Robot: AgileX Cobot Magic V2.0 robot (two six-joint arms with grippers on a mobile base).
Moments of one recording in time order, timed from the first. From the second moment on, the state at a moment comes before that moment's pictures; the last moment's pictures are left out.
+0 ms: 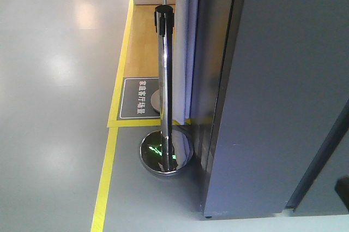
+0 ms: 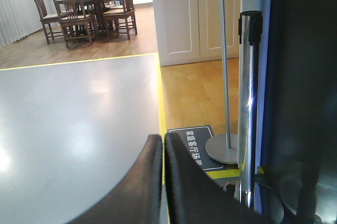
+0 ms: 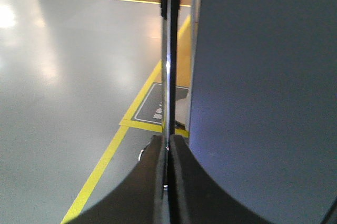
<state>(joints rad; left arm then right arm) 0.02 -0.01 0.02 -0.03 0.16 0.05 0.00 0.21 -0.24 0.60 0.46 -0.58</state>
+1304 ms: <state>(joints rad) 0.02 -0.01 0.02 -0.03 0.16 0.05 0.00 -0.01 0.03 -0.11 0.01 0.18</state>
